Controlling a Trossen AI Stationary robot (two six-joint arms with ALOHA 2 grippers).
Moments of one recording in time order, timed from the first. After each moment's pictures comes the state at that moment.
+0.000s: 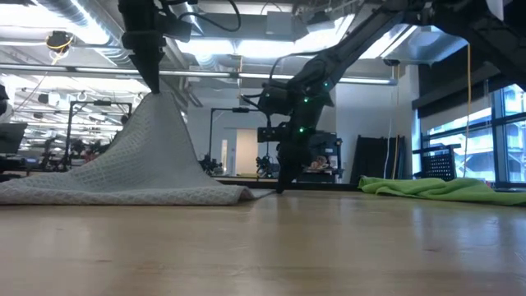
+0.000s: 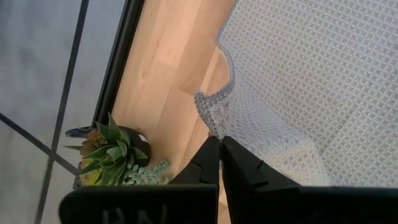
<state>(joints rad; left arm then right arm) 0.23 1.30 1.21 -1.22 -0.40 -0.10 -0.44 2.16 1.52 -0.55 -0.01 -0.42</state>
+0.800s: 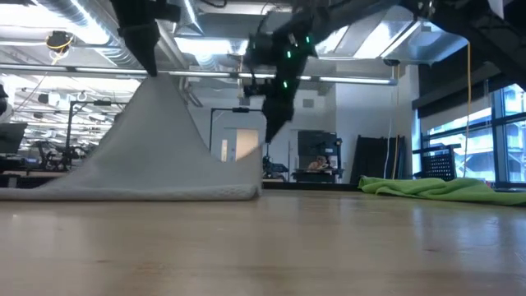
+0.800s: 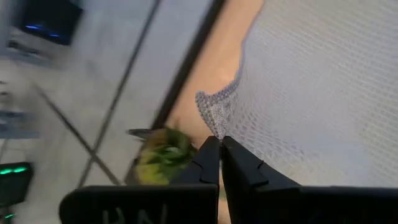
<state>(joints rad) 0.23 1.18 1.22 -1.23 -0.63 -0.12 -0.39 2.17 1.96 -0.90 0.24 -0.42</state>
